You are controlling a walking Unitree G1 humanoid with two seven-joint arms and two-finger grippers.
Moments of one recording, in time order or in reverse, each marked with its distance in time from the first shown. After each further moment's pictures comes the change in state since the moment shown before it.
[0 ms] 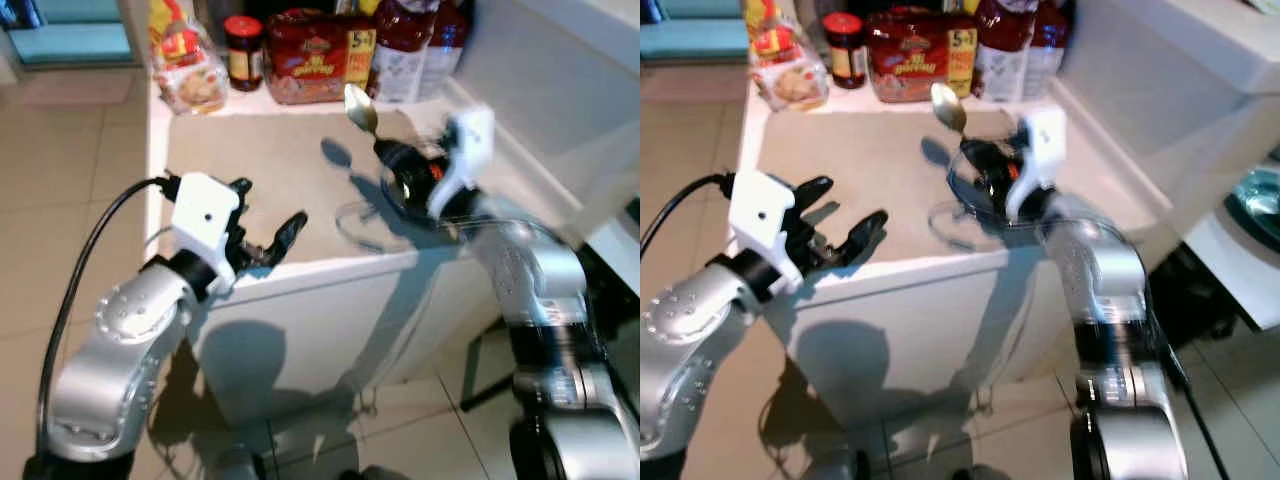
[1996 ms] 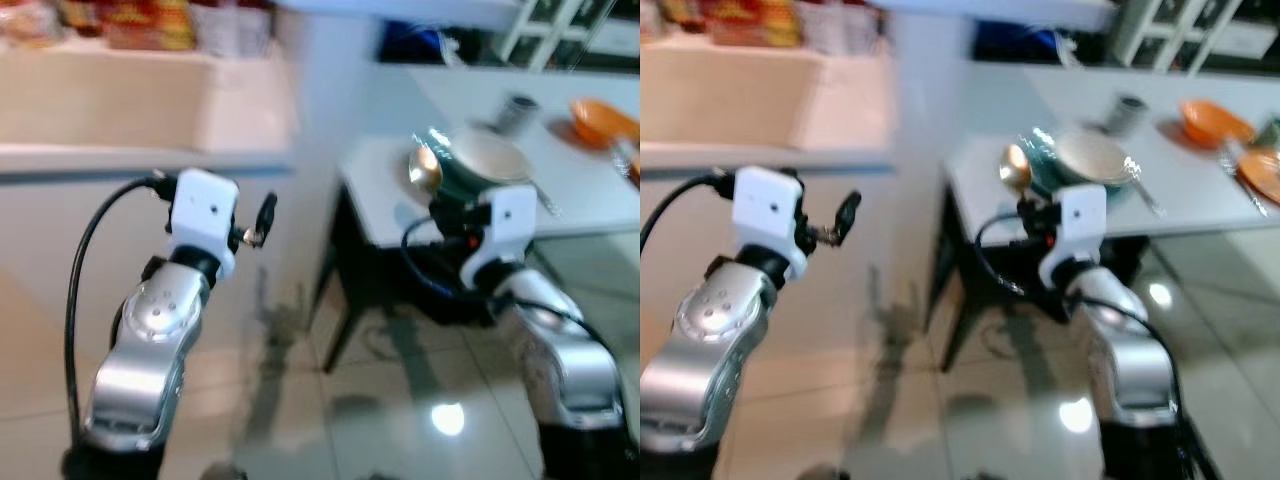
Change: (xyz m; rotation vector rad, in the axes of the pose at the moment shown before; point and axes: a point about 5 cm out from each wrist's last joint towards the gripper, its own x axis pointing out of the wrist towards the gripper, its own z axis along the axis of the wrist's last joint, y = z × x) left arm 0.012 0.003 -0.013 0.033 0.041 0.305; right arm -0.065 -0.007 -0.048 -0.125 0.147 -0.450
